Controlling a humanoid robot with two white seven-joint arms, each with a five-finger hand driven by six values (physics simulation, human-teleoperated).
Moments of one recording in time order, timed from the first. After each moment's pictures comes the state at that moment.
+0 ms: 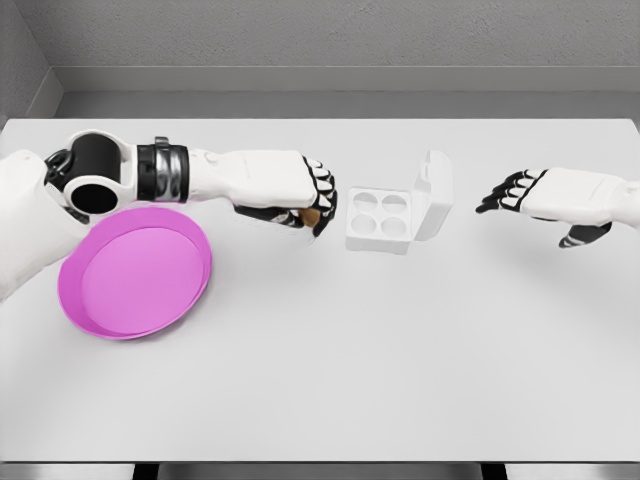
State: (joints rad) left arm -0.91 0.53 -0.87 -1.44 -0.31 -0.61 -0.59; right arm -0.57 -0.97 0.53 -1.49 0.43 -0.61 0.61
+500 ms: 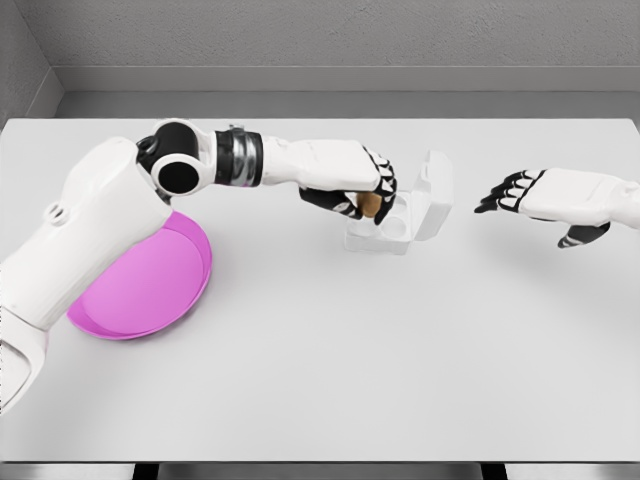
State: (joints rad) left arm -0.96 0.29 -0.87 -1.19 -0.32 -0.61 -0.61; right arm -0.58 -0.96 0.54 -1.49 0.43 -0.61 0.61
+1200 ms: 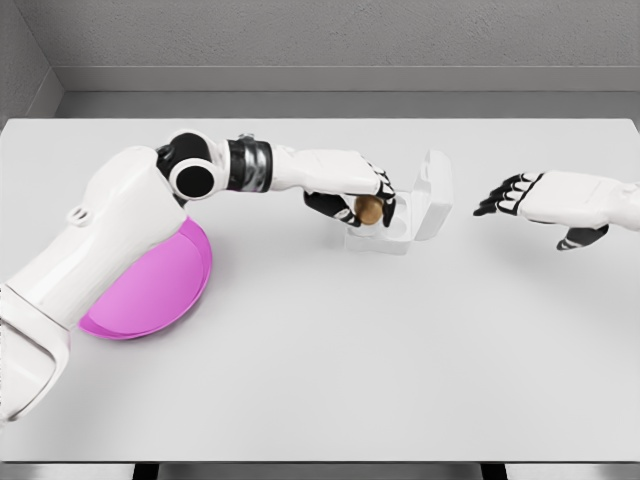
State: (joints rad) left arm -0.96 0.23 -0.88 -1.06 -0.32 -0.61 -0.61; right arm -0.58 -0.96 0.55 -1.49 0.43 -0.61 0.61
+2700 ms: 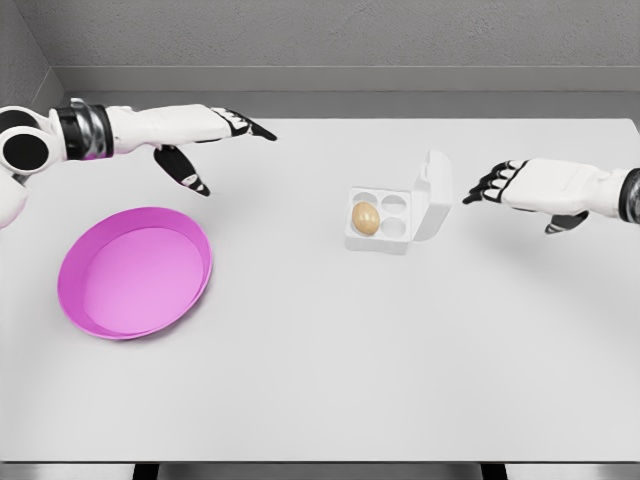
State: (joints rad) left arm -0.98 0.59 -0.83 -1.06 -0.14 -0.61 -0.61; right arm -0.64 -0.87 0.56 -1.44 0.59 -0.61 0.61
